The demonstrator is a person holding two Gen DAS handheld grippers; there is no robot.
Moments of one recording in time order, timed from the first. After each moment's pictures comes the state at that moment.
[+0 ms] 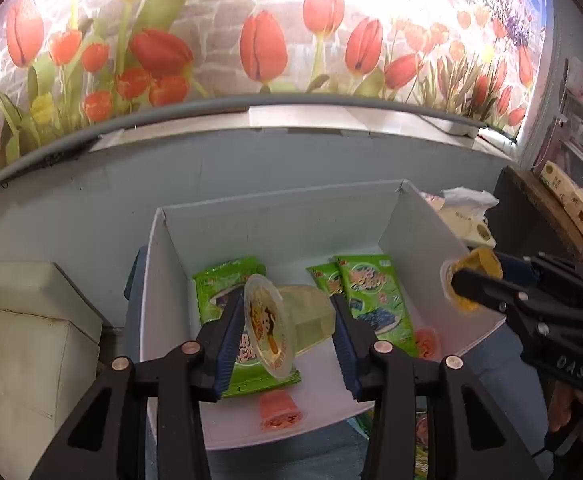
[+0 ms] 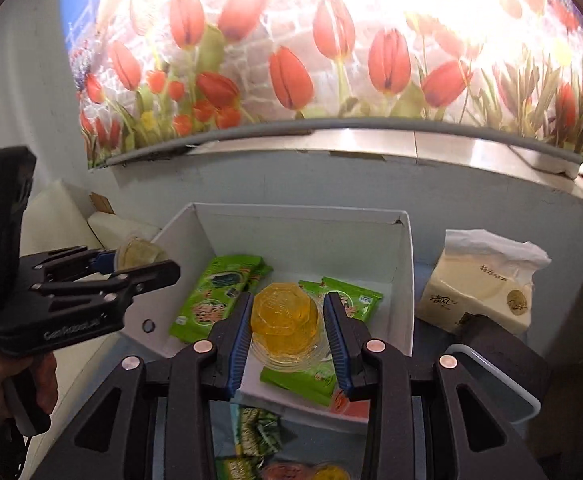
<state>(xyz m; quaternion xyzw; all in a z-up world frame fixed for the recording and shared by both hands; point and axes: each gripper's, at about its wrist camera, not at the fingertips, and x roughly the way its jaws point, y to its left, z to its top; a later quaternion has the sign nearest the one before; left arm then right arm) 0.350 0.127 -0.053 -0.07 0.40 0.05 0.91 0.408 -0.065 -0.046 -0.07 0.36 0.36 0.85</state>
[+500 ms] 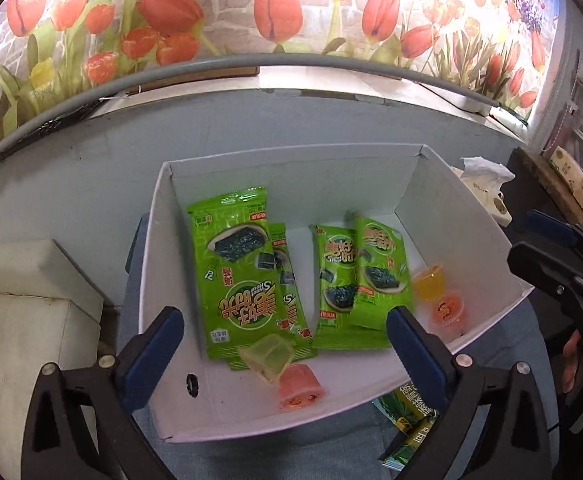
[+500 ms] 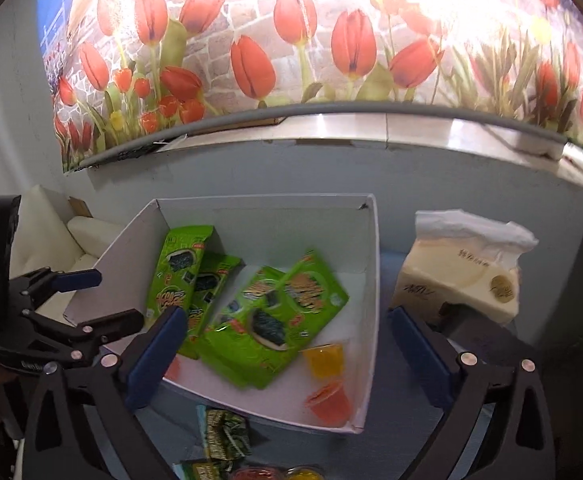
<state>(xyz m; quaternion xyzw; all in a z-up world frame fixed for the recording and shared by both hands) 0.345 0.137 -0.075 -0.07 0.43 0.06 0.90 0.410 -0.088 -0.050 -0.06 0.36 0.33 0.87</state>
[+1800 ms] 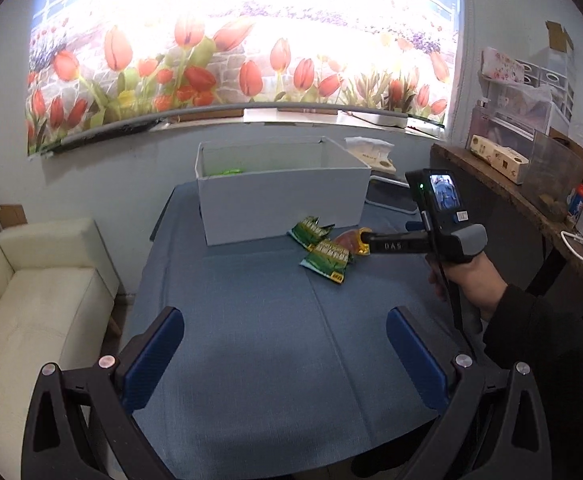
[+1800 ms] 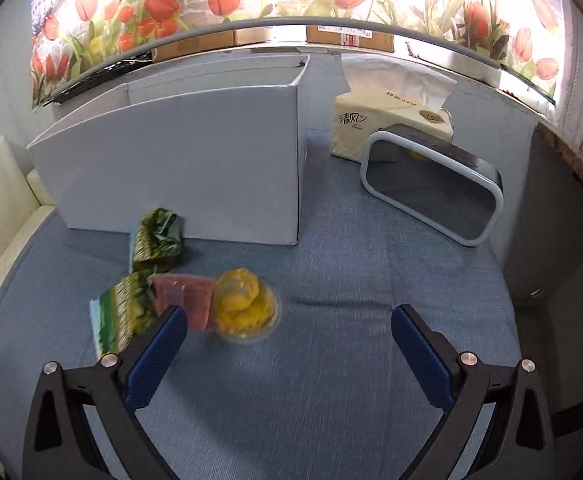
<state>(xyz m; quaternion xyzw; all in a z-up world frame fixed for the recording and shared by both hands) 0.018 0.029 -0.045 -0.06 0.33 0.05 0.94 0.328 -0.153 -0.156 -0.10 0.40 0.25 0.88</state>
